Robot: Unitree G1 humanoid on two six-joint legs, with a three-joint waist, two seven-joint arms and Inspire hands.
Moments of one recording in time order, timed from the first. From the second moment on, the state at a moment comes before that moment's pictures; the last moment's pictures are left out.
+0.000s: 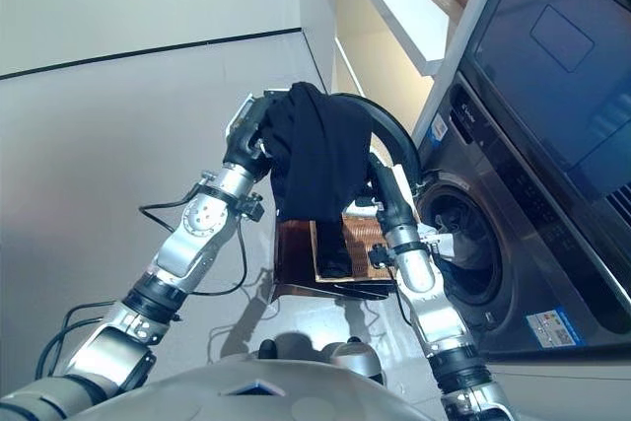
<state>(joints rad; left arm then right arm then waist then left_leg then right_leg) -0.29 0.26 -0.46 0.11 -0.39 -0.11 0.06 0.08 -0.34 0.26 0.08 0.07 -0.13 -0.09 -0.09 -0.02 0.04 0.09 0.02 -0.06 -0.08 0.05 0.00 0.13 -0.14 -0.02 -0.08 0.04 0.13</state>
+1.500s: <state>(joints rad) -0.28 0.25 -0.54 0.03 -0.63 -0.03 0.08 0.02 -0.25 0.28 0.20 0.46 -0.15 -0.11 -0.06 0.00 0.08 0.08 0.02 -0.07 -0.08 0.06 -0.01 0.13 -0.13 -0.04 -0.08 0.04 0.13</state>
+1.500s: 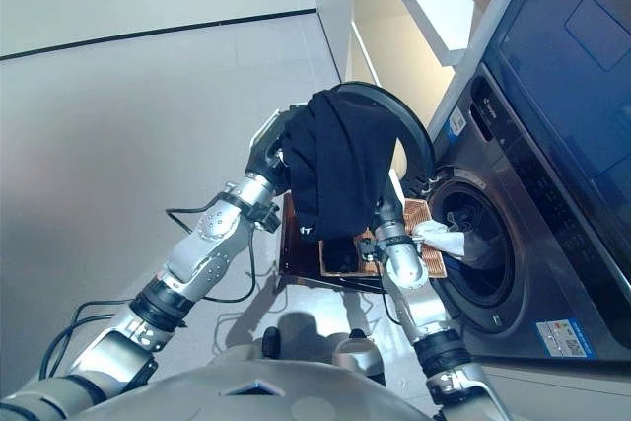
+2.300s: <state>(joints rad) -0.28 0.25 -0.54 -0.04 -0.68 -0.03 0.09 0.04 -0.08 0.24 0.23 1.29 -0.27 0.07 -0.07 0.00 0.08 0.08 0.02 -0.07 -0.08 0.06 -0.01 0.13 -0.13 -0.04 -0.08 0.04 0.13</state>
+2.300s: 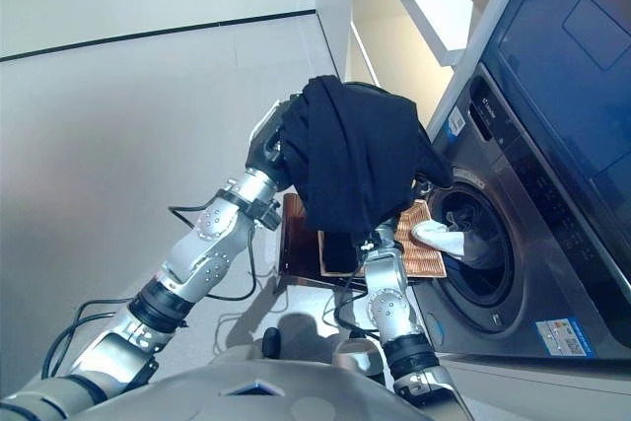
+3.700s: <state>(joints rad) -0.33 0.23 -0.48 0.12 -0.43 -0.03 0.14 0.13 -0.14 0.31 0.12 1.36 -0.26 0.18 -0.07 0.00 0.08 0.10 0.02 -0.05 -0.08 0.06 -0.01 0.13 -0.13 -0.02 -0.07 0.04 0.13</state>
